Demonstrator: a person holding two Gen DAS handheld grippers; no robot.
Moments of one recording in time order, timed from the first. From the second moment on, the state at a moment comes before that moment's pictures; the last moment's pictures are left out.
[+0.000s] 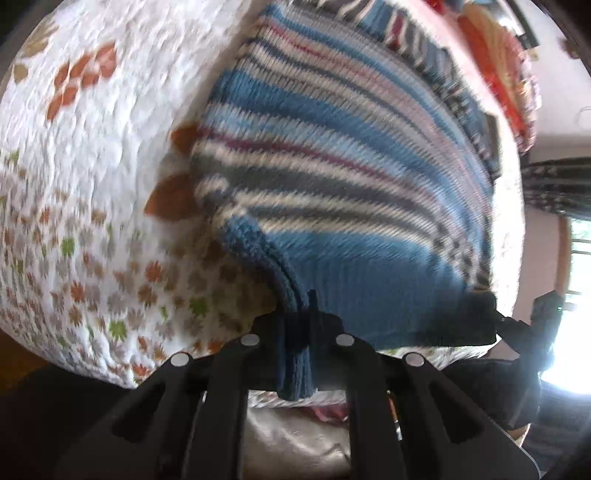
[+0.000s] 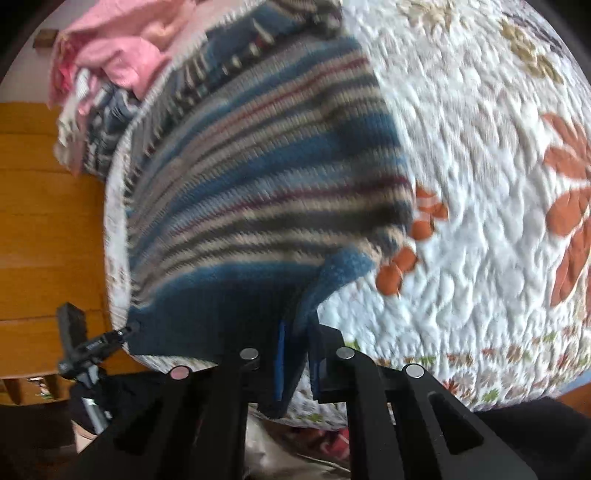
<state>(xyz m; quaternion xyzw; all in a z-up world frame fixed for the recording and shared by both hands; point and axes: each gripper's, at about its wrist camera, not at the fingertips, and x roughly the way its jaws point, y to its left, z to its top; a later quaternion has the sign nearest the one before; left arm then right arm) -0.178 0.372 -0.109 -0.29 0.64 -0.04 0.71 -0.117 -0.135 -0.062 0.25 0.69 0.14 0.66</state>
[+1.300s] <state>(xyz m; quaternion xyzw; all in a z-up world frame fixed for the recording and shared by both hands) 0.033 0.420 -0.131 -0.44 0.61 -0.02 0.66 0.084 -0.154 -0.103 0.36 0.70 0.09 0.62</state>
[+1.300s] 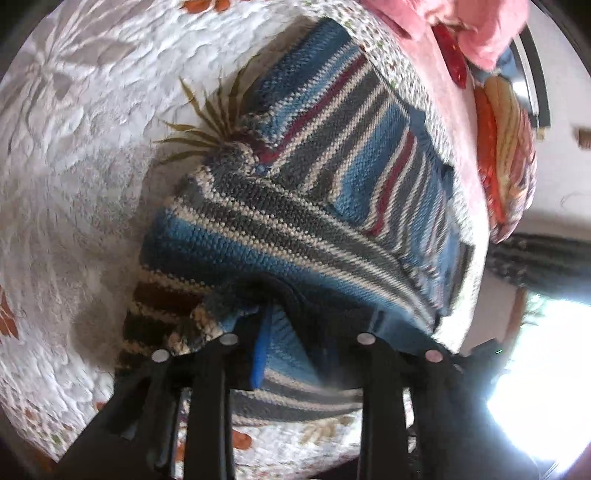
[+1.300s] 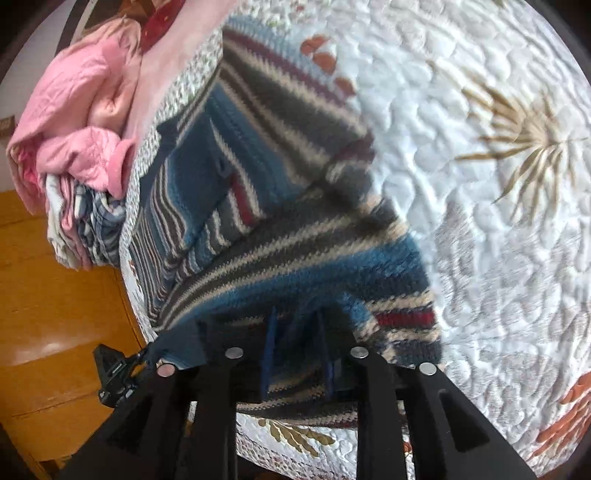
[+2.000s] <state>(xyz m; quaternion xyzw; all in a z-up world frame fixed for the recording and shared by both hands) 0.057 0.372 -0.092 -0.12 0.63 -0.08 0.77 0.104 -0.074 -0.078 0.09 0.68 0.21 0.70</state>
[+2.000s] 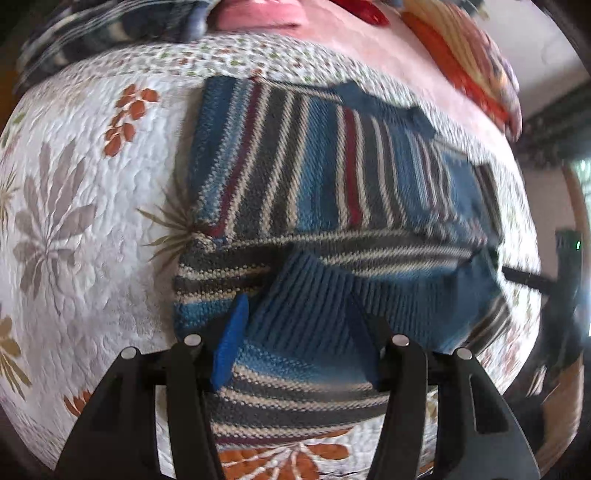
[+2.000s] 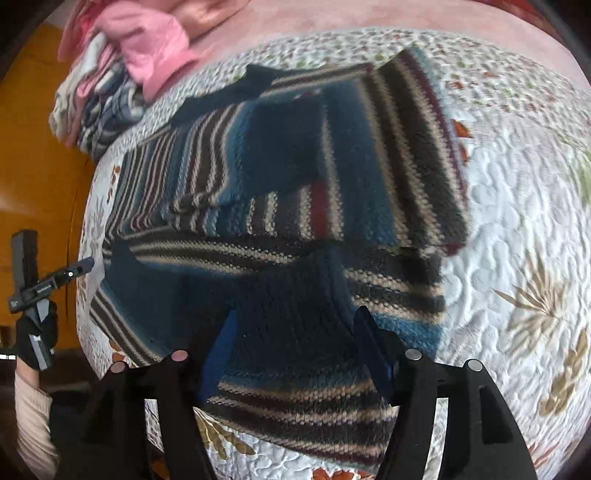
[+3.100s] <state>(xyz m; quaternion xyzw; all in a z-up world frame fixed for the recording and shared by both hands) 0.051 0.368 -0.051 -0.10 0.57 -0.14 0.80 0.102 -0.099 -0.030 0.10 0.63 0.26 0.72</state>
